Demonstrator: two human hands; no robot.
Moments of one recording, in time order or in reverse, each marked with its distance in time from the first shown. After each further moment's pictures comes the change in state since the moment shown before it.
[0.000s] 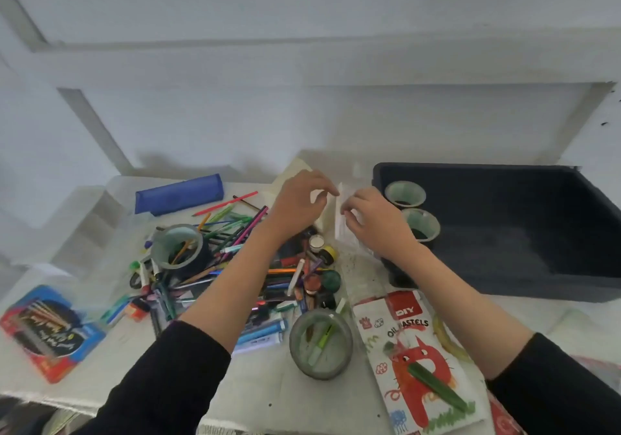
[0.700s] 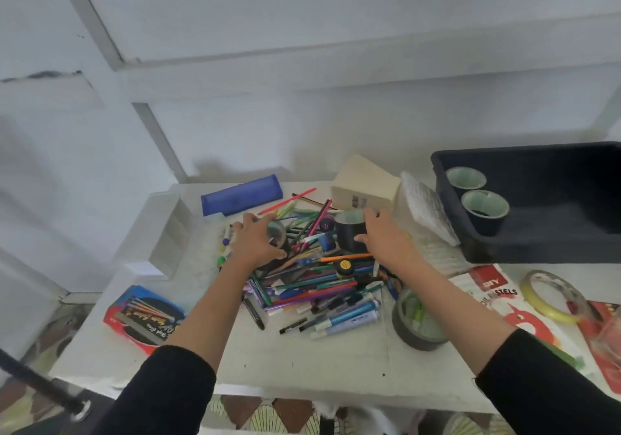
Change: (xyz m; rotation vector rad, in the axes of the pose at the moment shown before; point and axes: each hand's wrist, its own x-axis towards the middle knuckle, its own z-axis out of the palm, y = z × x) left_hand -0.129 -0.149 -0.130 0.447 -0.232 -0.580; right_hand 0.011 -0.127 0.098 -0.100 -0.236 0.448
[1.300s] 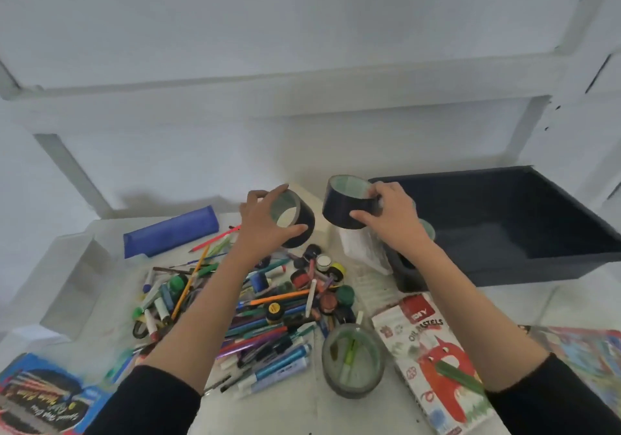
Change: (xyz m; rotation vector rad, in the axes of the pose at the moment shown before) left_hand 0.032 0.166 -0.011 -0.439 0.159 0.297; right_hand 0.009 0.096 -0.121 0.337 0.320 0.008
